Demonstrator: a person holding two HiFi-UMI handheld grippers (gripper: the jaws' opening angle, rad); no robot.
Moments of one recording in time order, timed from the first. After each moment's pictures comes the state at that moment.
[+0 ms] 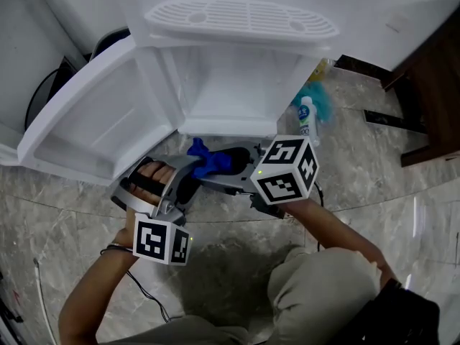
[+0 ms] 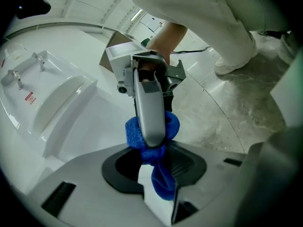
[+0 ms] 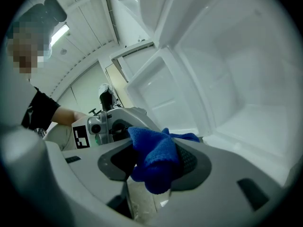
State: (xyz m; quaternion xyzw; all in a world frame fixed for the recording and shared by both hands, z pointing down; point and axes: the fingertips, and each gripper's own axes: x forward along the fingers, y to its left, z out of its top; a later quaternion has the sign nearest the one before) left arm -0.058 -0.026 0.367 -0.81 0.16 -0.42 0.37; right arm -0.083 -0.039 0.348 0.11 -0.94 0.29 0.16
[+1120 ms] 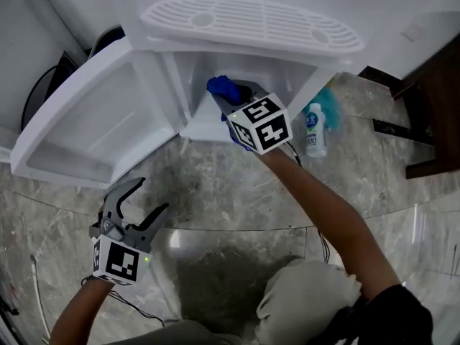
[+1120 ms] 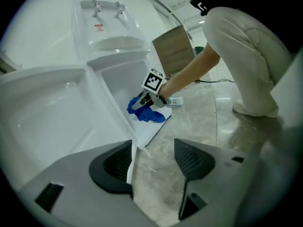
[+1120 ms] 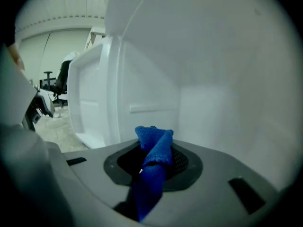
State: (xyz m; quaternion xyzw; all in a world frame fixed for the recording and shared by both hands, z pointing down) left arm -0.164 -0.012 0.389 -0.88 0.31 -0.35 0.06; right arm -0.044 -0.245 0.393 0.38 -0.90 0.05 0.20
